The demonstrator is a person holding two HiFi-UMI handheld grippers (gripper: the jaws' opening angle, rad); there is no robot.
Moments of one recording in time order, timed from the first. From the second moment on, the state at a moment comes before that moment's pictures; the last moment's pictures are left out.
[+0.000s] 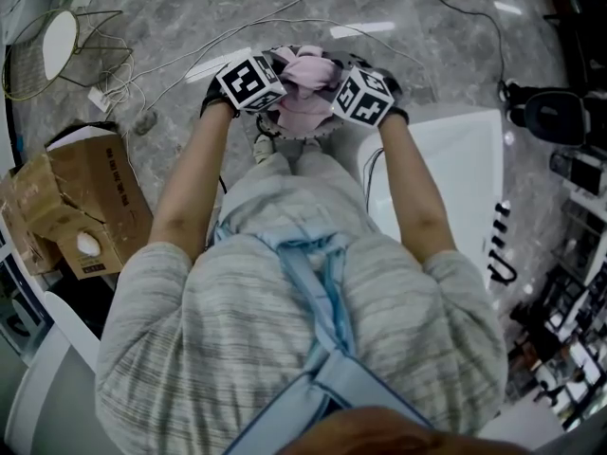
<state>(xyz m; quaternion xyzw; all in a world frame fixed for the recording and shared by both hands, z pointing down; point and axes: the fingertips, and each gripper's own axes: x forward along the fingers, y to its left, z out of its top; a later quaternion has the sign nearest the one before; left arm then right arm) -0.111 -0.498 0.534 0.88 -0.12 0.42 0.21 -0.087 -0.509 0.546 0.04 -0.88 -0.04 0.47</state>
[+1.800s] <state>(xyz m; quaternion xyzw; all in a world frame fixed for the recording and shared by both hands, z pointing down) -0.124 -0.509 0.557 0.85 -0.21 0.44 0.20 -0.048 -0.512 0.547 0.13 -0.88 0.05 0.45</state>
